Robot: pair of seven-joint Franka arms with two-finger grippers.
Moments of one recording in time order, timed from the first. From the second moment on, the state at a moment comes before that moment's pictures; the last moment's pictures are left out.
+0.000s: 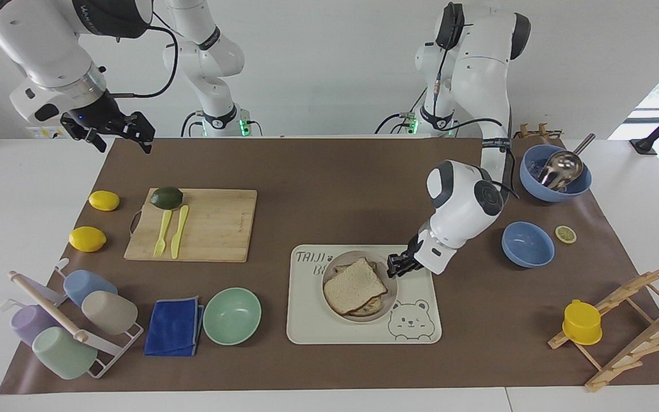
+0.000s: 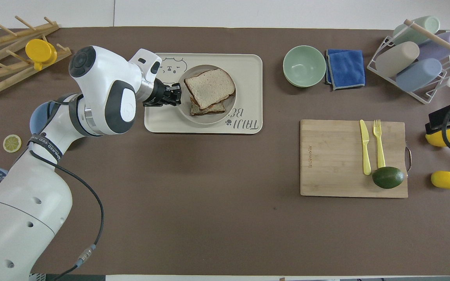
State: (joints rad) left arm -0.30 0.54 -0.07 -1.62 -0.41 2.26 -0.25; right arm 0.01 0.04 -0.08 -1.50 -0.02 1.39 -0.03
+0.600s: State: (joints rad) left arm -0.21 0.37 -0.02 -1.55 -0.26 1.98 -0.23; right arm 0.01 0.04 -0.08 -1.50 -0.02 1.39 -0.03
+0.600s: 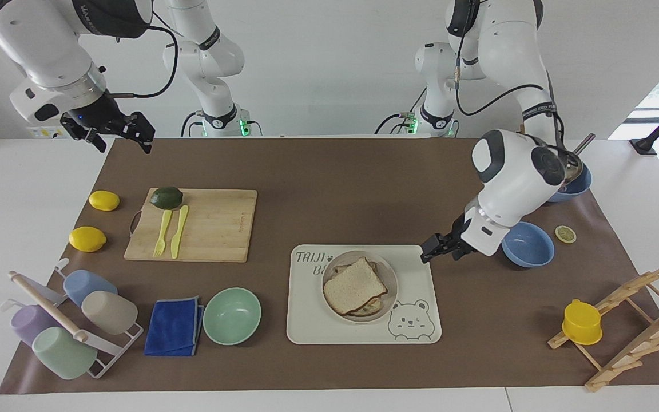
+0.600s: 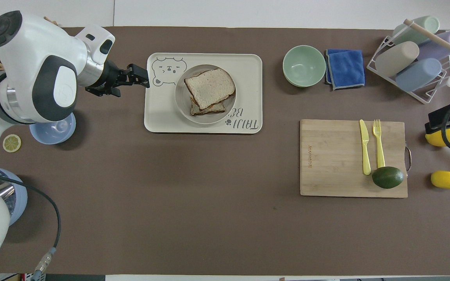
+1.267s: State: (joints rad) left arm -0.20 0.08 -0.02 -1.55 -0.05 1.61 -0.23; right arm 0.01 0.04 -0.08 -1.50 -0.02 1.39 -0.03
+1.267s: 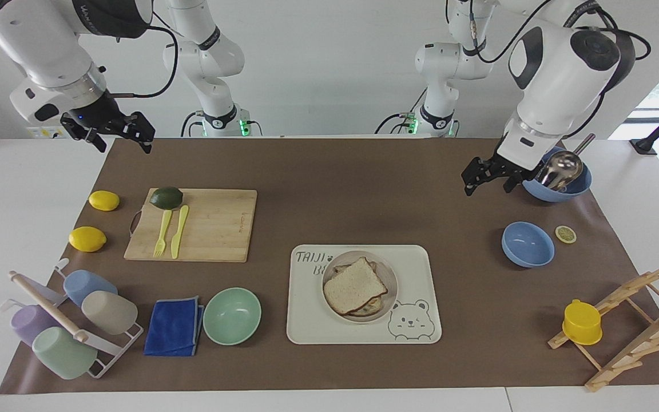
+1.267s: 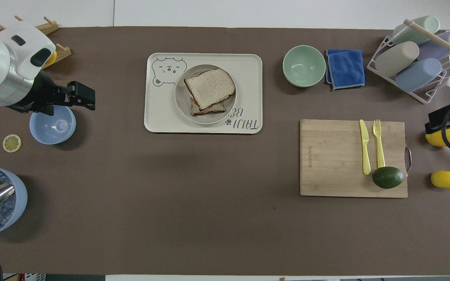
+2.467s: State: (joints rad) left arm -0.05 -0.09 -0.13 -1.62 -0.03 1.44 -0.19; right arm 0.02 0.04 -0.08 -1.50 -0.02 1.39 -0.03
